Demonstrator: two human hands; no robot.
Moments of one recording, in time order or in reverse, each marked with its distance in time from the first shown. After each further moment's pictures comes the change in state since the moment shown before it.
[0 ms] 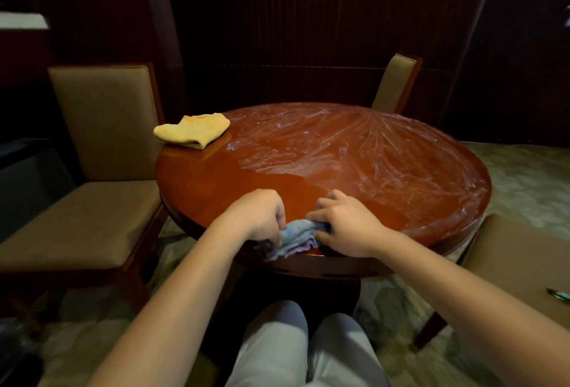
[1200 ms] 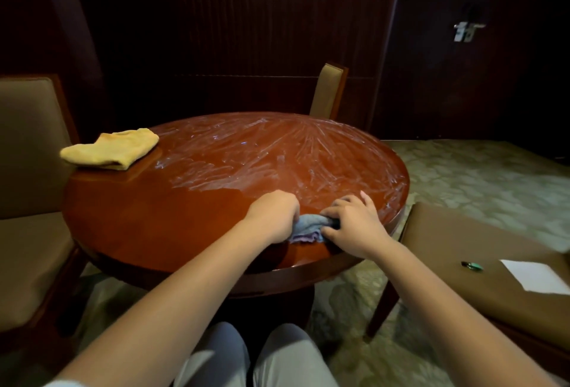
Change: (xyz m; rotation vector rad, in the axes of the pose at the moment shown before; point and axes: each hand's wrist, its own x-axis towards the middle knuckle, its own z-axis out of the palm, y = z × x) left_hand 0.054 0.102 0.027 0.151 0.157 0.364; right_hand -0.072 0.068 -0.009 0.013 0.083 0.549
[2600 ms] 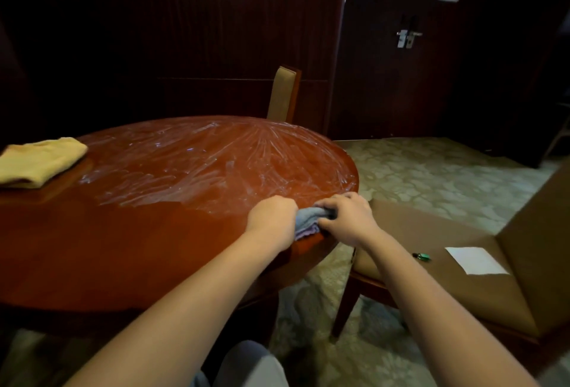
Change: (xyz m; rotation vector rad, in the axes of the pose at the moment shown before) left_hand 0.038 0.078 0.016 0.048 0.033 0.016; right_hand 0.003 0.089 0.004 0.120 0.114 0.200
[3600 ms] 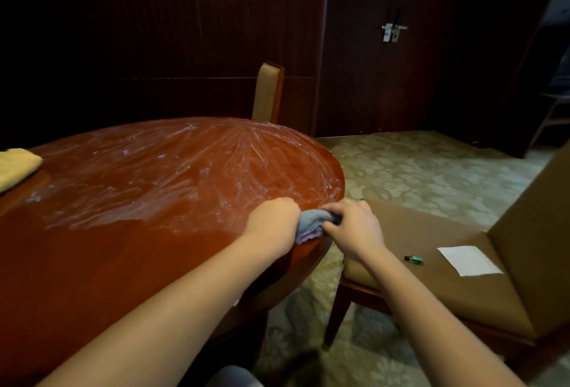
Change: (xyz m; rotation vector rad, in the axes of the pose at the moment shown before) left_hand 0.052 0.027 0.014 0.083 -0.002 0.082; right_hand 0.007 0.039 0.004 0.074 0.117 0.182
